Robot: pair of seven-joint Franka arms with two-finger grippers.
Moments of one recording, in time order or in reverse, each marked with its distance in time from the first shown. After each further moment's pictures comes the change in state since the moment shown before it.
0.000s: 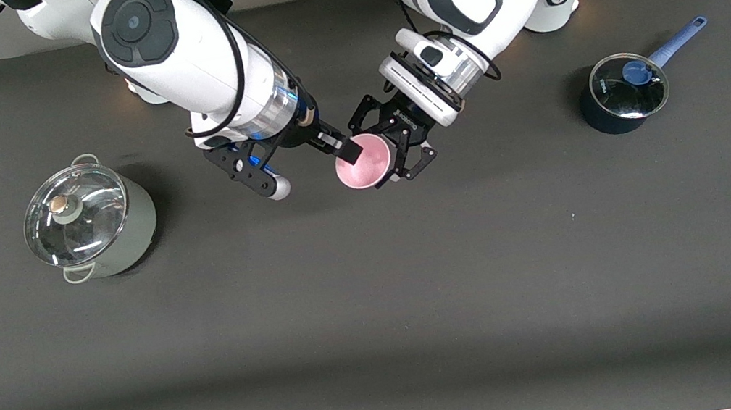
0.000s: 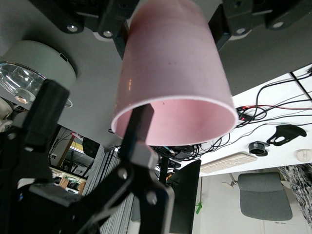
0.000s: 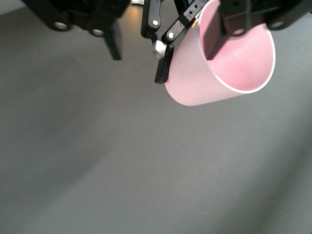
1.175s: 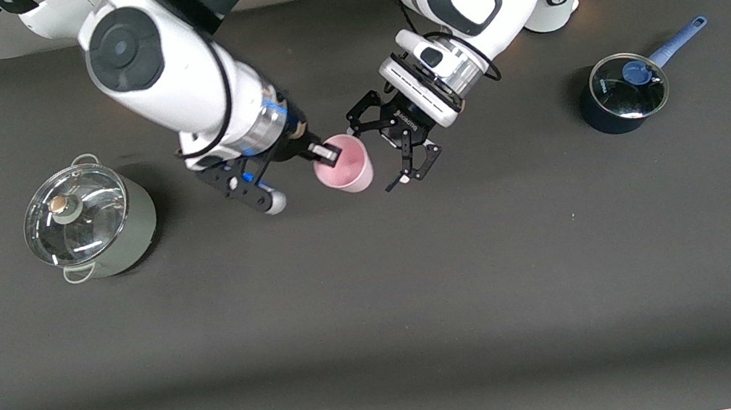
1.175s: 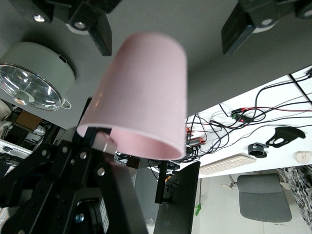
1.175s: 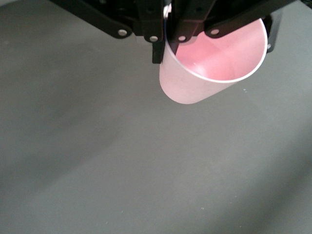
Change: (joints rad) left arm -0.006 0.001 0.009 -0.001 -0.001 0.005 -0.007; right arm -0.055 0.003 -0.004 0.003 0.004 -0.049 -0.182
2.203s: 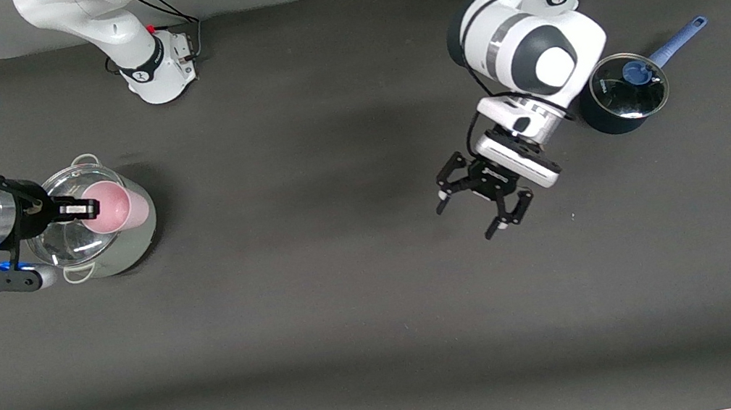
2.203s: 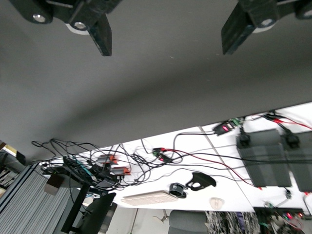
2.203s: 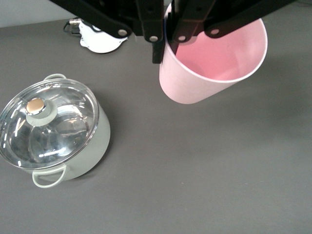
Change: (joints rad) left arm 0.171 0.114 0.057 -0.027 0.077 0.063 -0.056; right arm -0.367 -0.167 -0.114 -0.208 -0.176 -0.347 -0.906
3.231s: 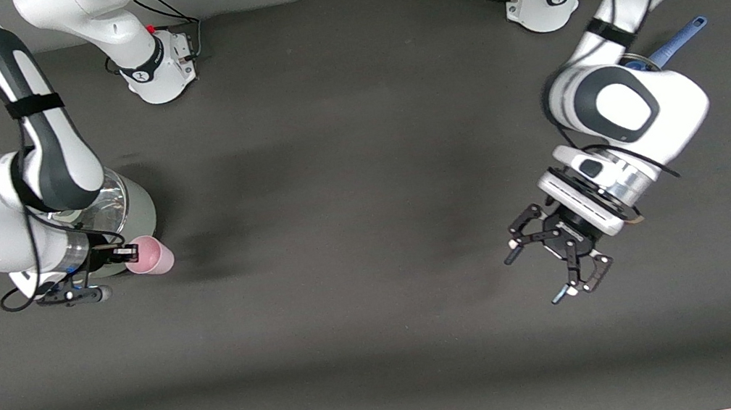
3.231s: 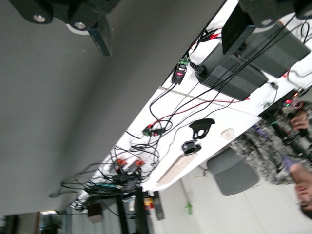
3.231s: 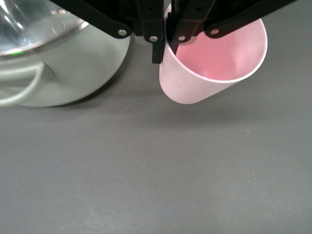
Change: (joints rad) left arm 0.071 0.077 0.172 0.040 0.915 -0.391 -0.113; right arm 0.007 -0.117 -0.131 -0.880 -0.005 0.988 -0.285
